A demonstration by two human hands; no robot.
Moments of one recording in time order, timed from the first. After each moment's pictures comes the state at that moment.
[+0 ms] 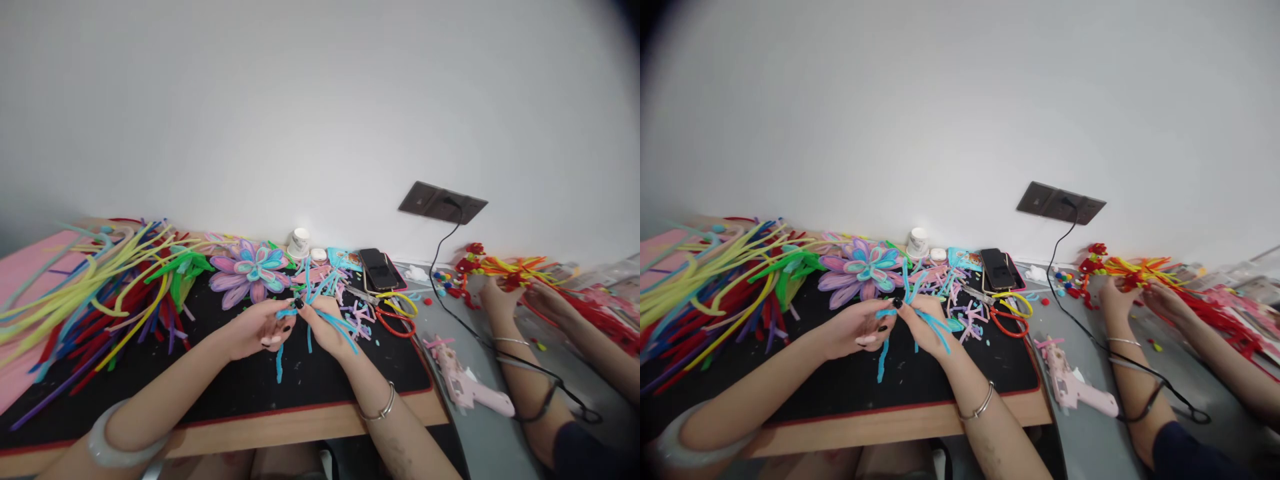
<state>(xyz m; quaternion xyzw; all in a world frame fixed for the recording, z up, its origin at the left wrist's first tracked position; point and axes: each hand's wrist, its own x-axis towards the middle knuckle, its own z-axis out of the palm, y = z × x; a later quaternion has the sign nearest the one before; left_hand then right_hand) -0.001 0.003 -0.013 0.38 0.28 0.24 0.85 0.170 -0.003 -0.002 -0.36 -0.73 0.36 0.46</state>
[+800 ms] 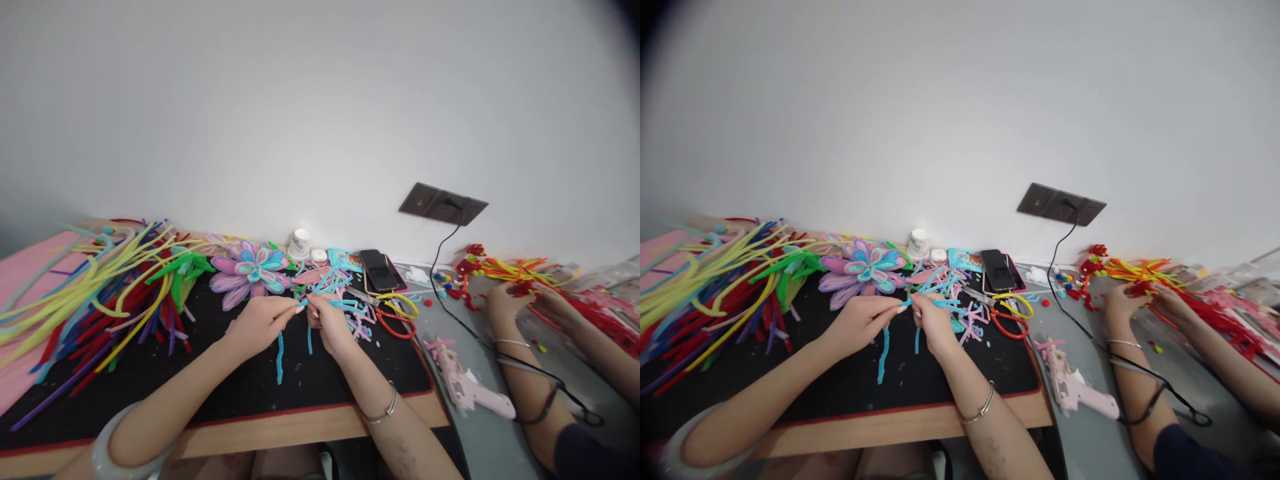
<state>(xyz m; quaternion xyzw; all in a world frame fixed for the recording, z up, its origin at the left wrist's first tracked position) 0.000 0.003 -0.014 0.80 0.37 0.37 0.30 0.162 0.003 -0.015 -0.43 -0.45 0.59 0.51</state>
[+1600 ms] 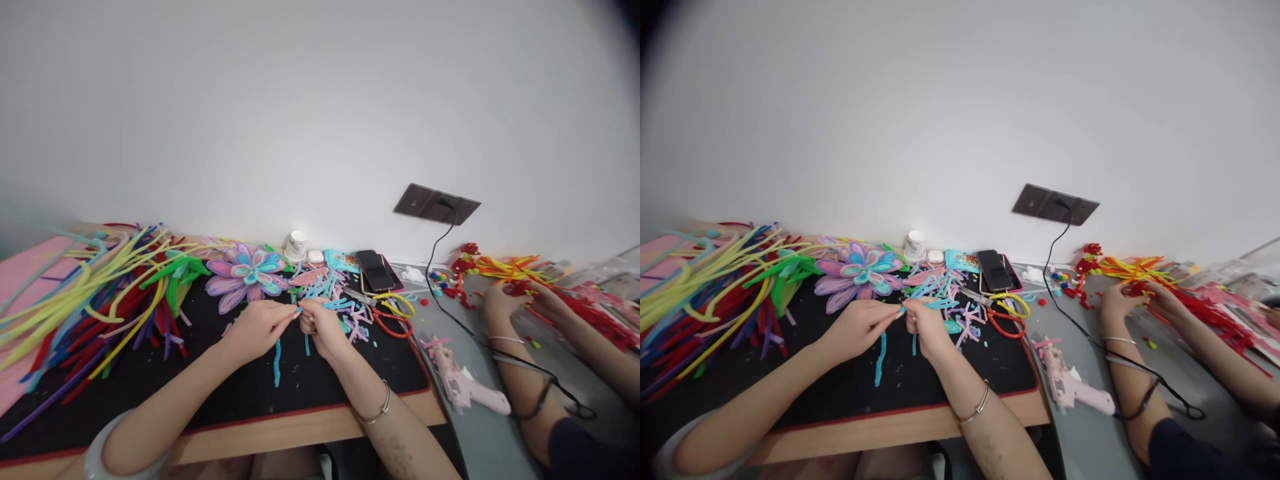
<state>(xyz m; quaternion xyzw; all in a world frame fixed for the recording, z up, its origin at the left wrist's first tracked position) 0.002 0.001 -0.012 0.83 0.35 0.35 0.25 0.155 0.002 -0.019 -0.40 -0.42 0.64 0.51</state>
